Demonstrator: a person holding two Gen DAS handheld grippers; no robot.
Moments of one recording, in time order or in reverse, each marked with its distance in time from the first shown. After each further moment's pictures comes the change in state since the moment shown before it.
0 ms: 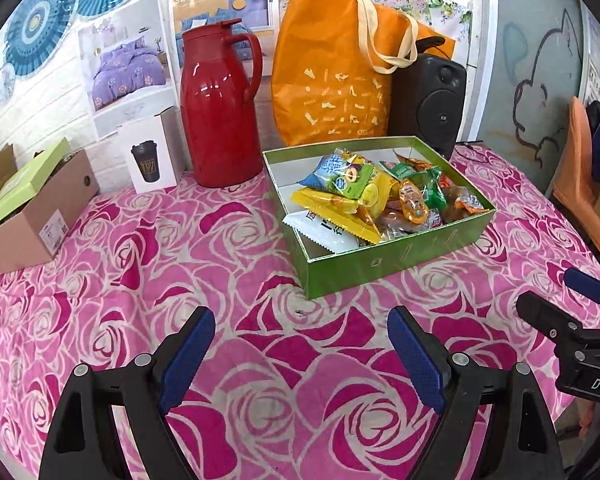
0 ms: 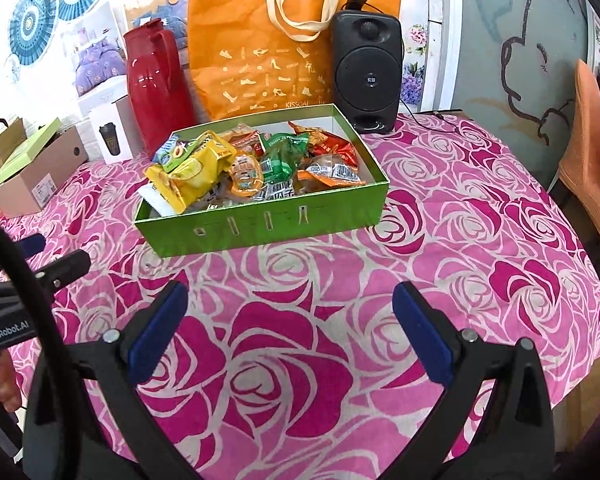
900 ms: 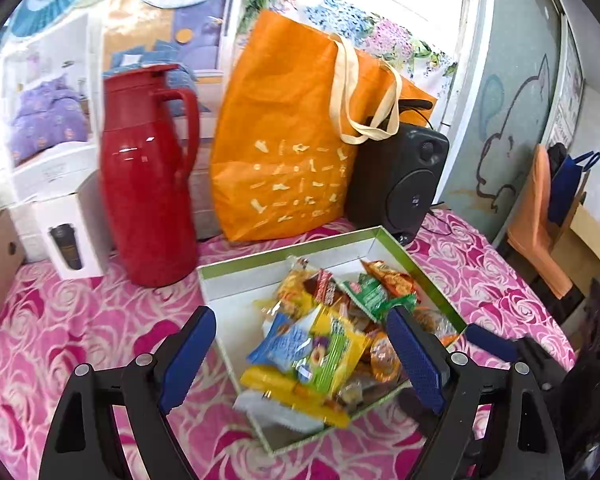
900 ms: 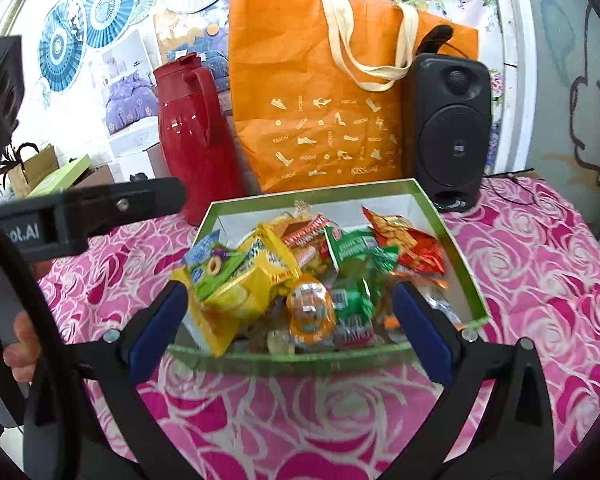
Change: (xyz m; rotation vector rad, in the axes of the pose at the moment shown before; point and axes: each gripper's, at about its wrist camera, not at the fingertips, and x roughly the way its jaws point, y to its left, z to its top) left arm 0.050 0.009 0.123 -0.011 -0.097 -0.220; right arm 0.059 0.028 0.078 -0.053 -0.128 0.160
